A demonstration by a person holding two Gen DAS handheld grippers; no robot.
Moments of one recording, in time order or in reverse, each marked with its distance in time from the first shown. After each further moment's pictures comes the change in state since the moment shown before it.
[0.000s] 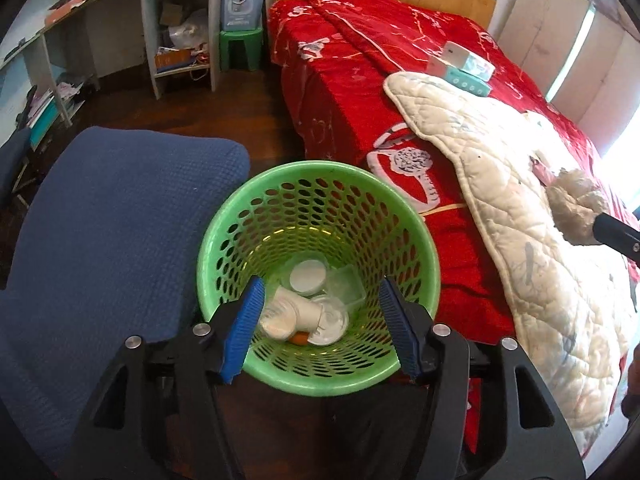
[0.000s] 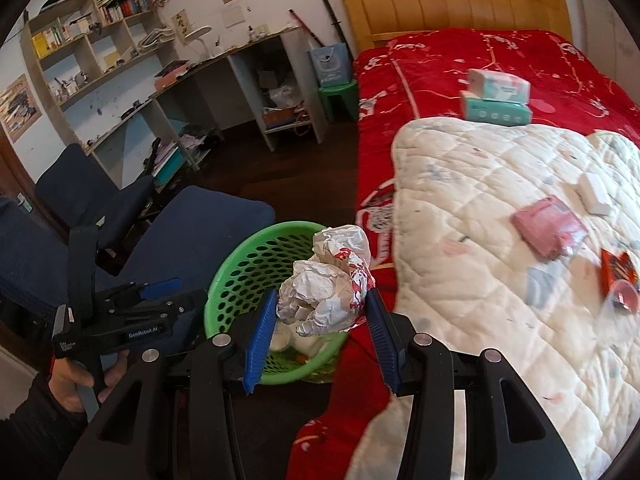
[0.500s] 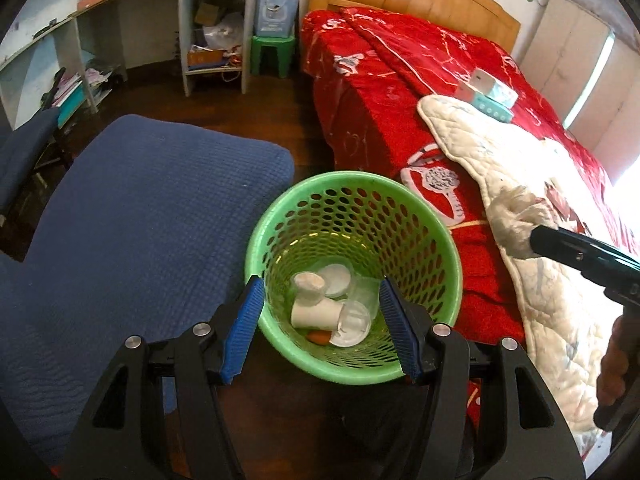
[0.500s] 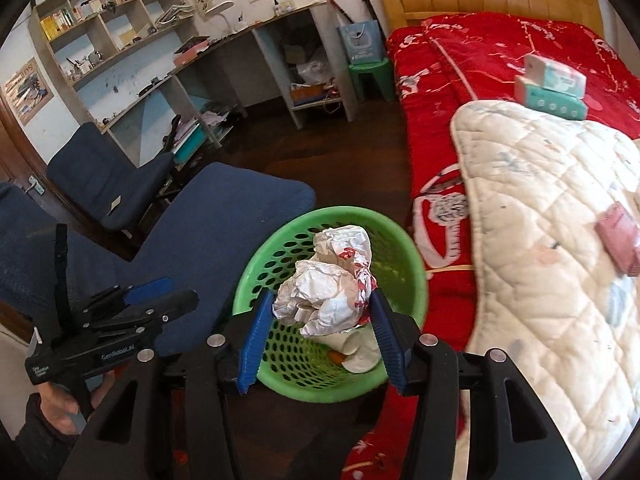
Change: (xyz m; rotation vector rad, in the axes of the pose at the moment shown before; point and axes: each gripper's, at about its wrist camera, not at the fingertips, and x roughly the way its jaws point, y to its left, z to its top) left arm -0.026 0.037 -0.007 -0.082 -0.045 0.049; right arm 0.063 0.047 0.011 -0.024 0.077 0.075
